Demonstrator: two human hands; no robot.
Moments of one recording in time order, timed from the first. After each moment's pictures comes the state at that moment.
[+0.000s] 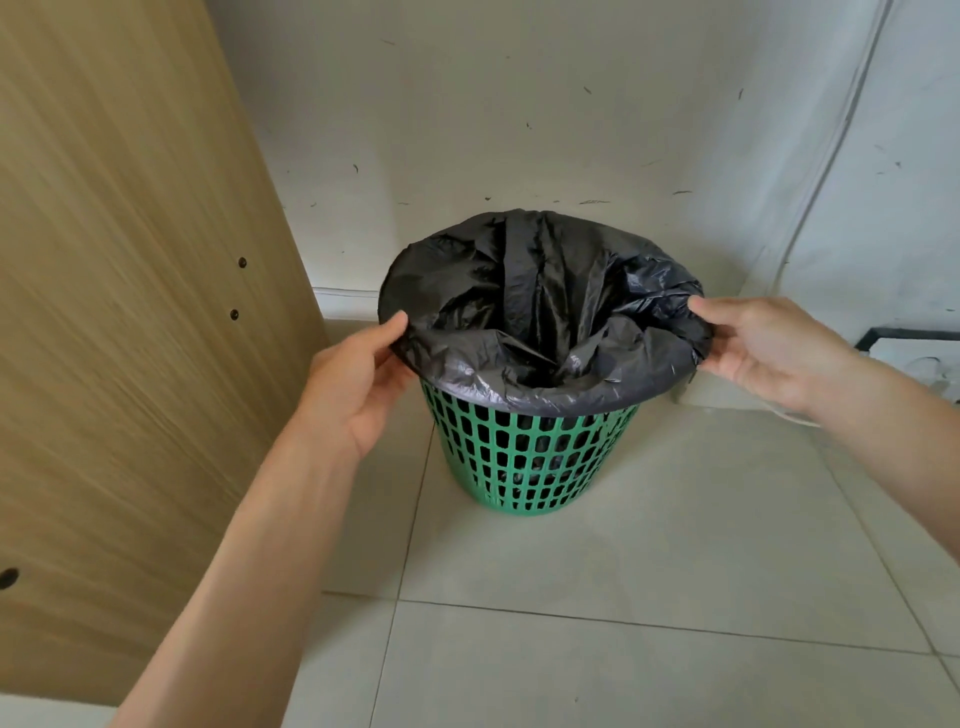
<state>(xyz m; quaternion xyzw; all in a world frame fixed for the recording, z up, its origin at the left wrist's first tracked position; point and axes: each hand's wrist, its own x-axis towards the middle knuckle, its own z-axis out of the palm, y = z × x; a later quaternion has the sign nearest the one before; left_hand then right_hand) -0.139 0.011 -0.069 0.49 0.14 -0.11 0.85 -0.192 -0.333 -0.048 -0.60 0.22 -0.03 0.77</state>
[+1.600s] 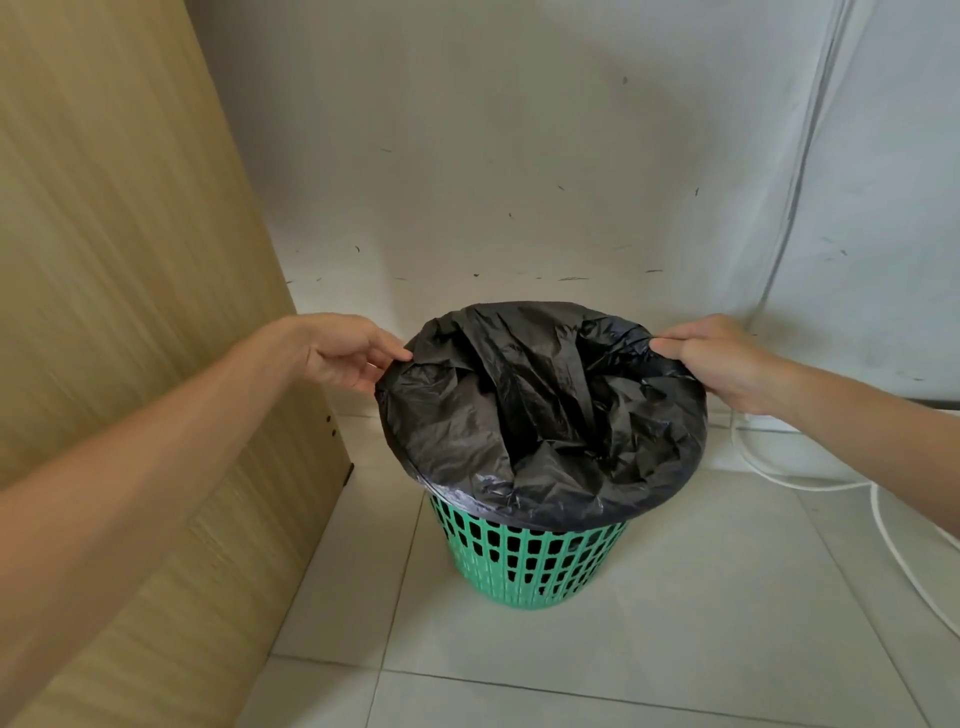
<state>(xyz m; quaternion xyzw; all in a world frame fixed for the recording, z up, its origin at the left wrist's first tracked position) -0.014 0.023 -0.008 0.76 0.02 -0.38 0.53 -0.130 -0.377 -0.039 -0.84 0.17 -0.03 0.51</state>
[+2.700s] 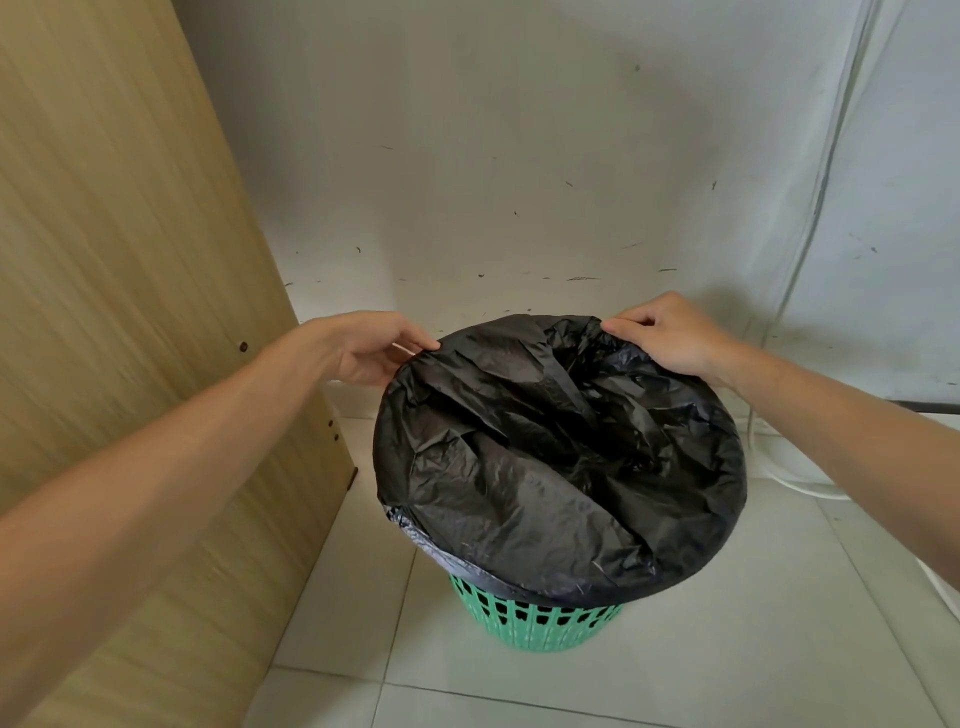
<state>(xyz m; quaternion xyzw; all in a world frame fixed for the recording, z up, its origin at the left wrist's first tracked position) -0.002 -0.008 -0.014 0.79 0.04 -0.35 0.51 -0.081 -0.362 -0.038 -0.93 0.01 -0.02 0.37</state>
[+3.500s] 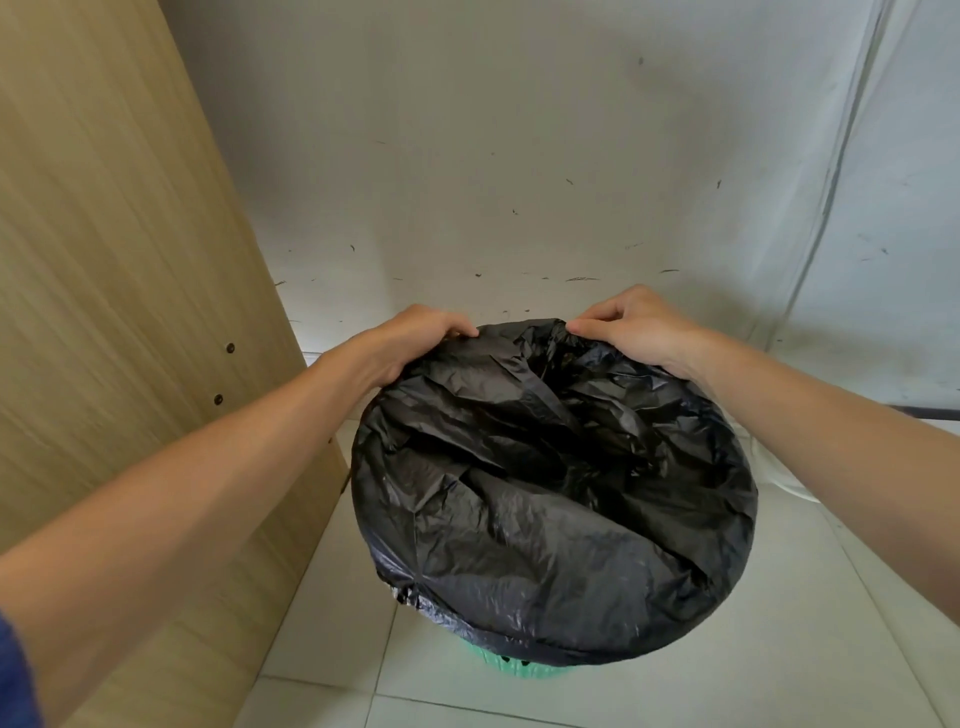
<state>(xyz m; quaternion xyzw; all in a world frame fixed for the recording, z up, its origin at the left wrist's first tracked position) -0.002 -0.060 -0.029 0.85 0.01 -0.20 0.49 -0.049 -0.338 -0.041 -0.90 0.03 -0.01 0.44</state>
